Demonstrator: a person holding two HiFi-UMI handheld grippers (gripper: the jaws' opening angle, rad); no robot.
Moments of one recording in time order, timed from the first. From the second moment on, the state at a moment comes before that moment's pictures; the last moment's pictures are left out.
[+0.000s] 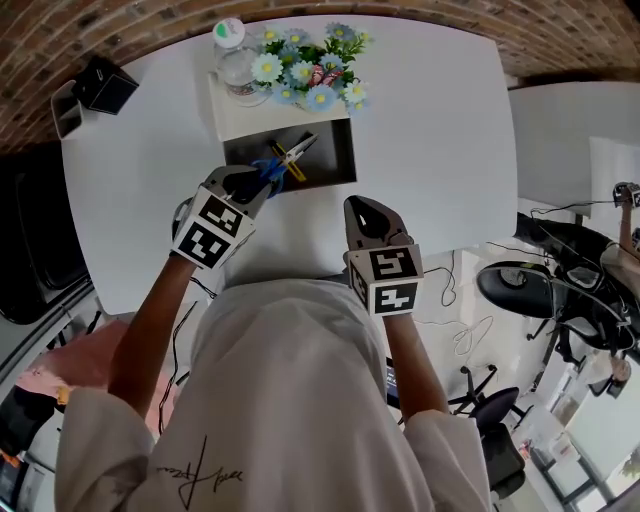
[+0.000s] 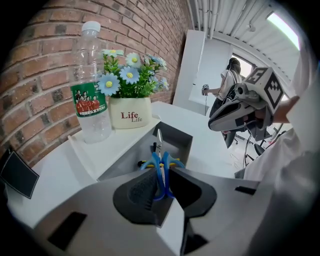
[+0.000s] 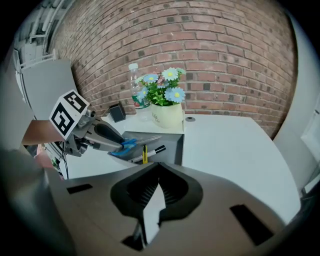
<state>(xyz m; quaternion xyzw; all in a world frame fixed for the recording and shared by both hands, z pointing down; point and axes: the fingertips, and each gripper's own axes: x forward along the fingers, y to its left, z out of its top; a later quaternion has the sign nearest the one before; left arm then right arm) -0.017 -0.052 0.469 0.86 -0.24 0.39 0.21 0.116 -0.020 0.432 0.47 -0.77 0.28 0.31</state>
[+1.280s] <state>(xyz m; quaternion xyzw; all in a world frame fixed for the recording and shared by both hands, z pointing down) -0.008 -0.059 0.495 0.85 -0.23 0.42 0.23 0.127 -0.030 0.446 0.48 -0.76 0.32 0.29</state>
